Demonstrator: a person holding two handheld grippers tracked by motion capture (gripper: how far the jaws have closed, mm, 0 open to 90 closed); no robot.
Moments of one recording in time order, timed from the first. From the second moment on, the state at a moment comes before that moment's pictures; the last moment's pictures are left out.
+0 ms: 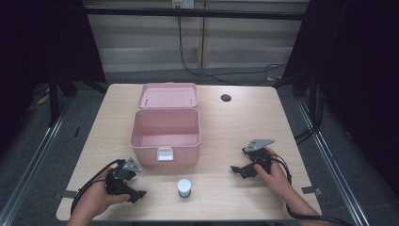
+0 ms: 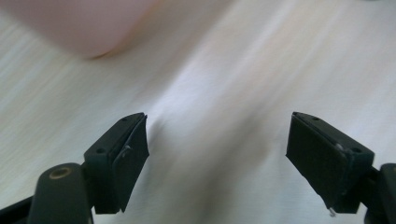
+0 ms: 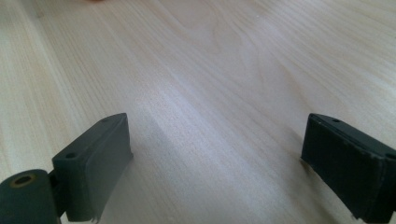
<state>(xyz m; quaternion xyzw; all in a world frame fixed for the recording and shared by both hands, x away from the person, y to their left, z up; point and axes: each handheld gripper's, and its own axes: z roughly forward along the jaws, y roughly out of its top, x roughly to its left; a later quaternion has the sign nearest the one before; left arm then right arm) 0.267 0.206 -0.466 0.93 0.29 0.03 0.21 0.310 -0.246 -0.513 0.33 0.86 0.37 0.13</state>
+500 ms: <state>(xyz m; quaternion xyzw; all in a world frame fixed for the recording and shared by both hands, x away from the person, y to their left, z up) 0.256 0.139 -0.448 0.97 0.19 -0.02 0.14 0.310 -0.246 -0.513 0.33 0.86 0.37 0.13</state>
